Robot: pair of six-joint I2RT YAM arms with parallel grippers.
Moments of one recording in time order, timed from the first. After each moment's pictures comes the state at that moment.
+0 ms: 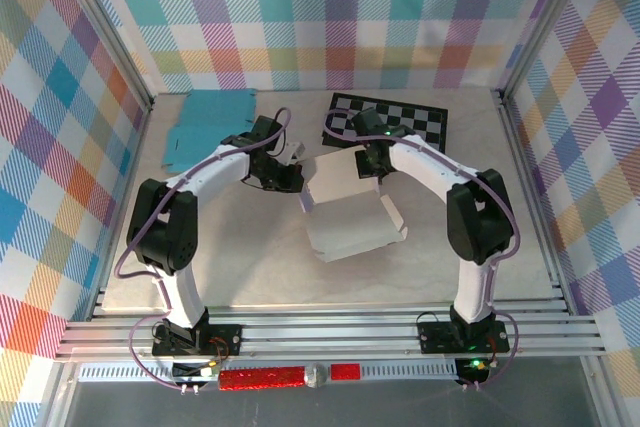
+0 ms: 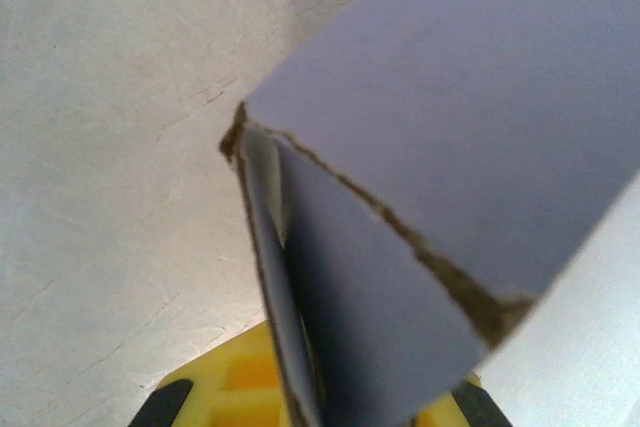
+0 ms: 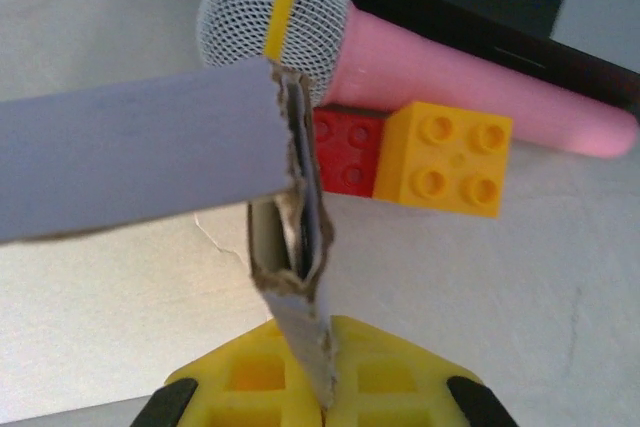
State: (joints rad) left arm -0.39 1.84 1.38 -0.72 0.42 -0.17; right arm 0.52 1.93 1.55 -0.81 0.27 0.34
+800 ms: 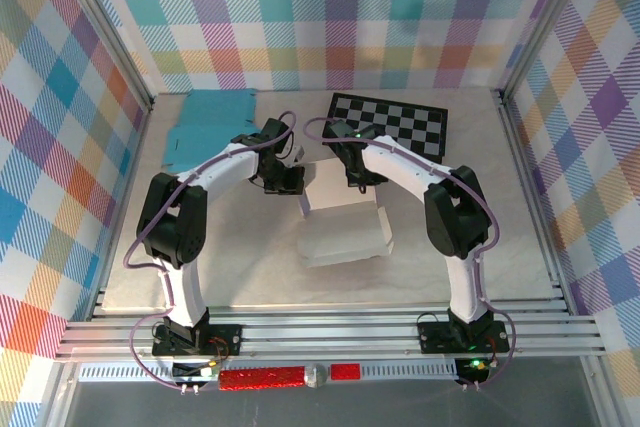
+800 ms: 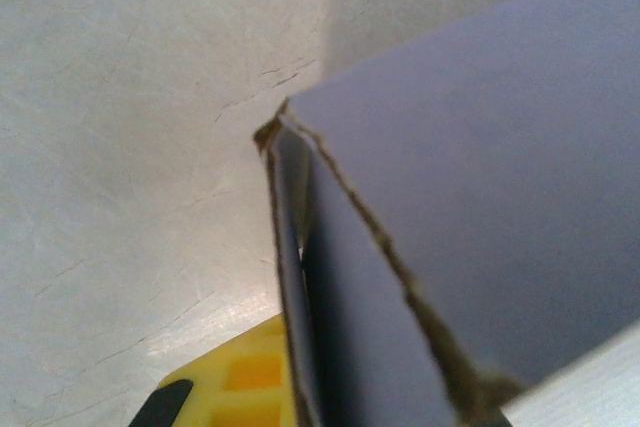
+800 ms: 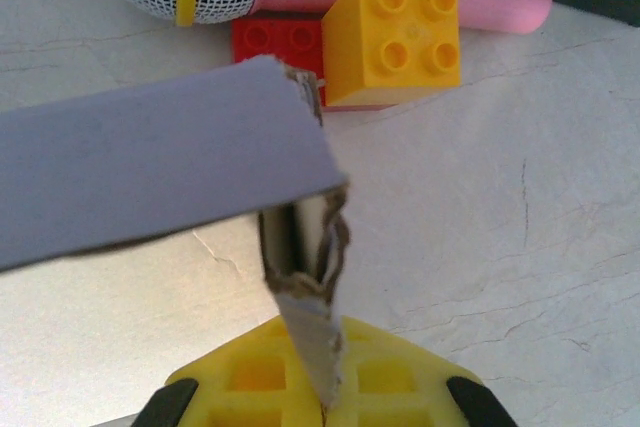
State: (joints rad) left arm -0.42 1.90 1.42 -0.76 0.31 -0.29; right arm 0.64 2.04 1.68 -1.05 0.47 0.62
